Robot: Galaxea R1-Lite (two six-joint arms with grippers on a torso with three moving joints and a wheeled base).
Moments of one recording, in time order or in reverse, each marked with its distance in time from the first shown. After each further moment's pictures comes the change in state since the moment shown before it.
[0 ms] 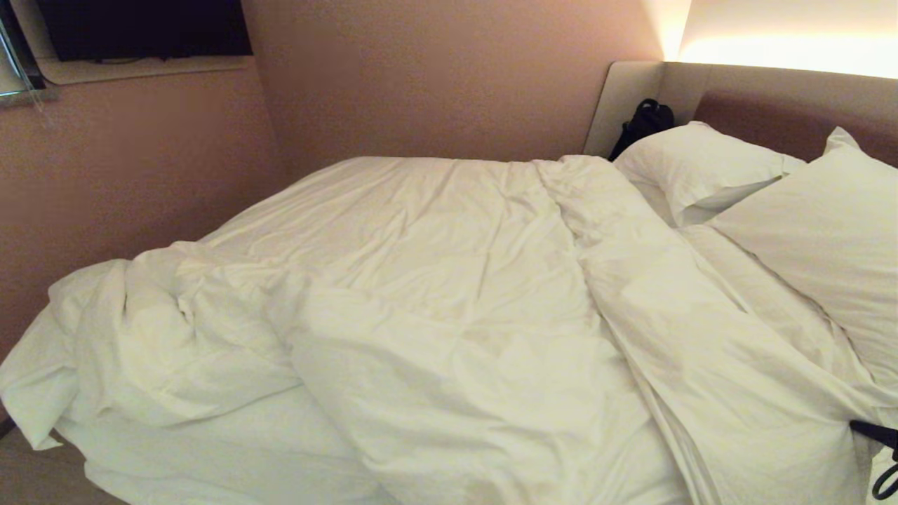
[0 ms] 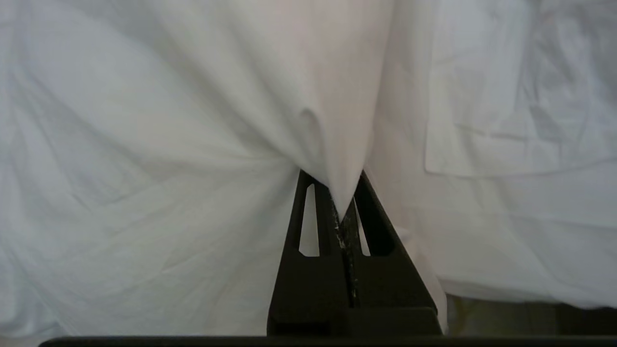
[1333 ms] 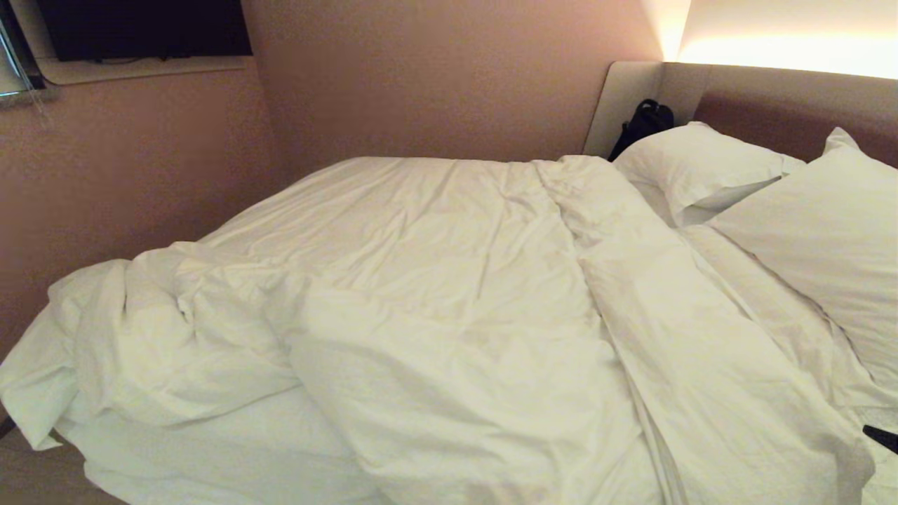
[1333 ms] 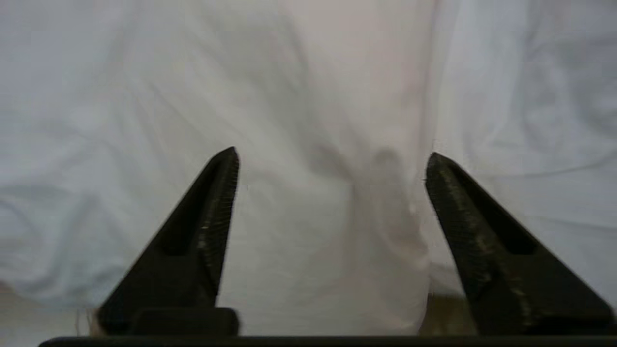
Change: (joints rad) left arm 0.000 0.000 0.000 0.000 0.000 0.000; right arm -0.134 -0.131 0.112 0.017 0.201 -0.157
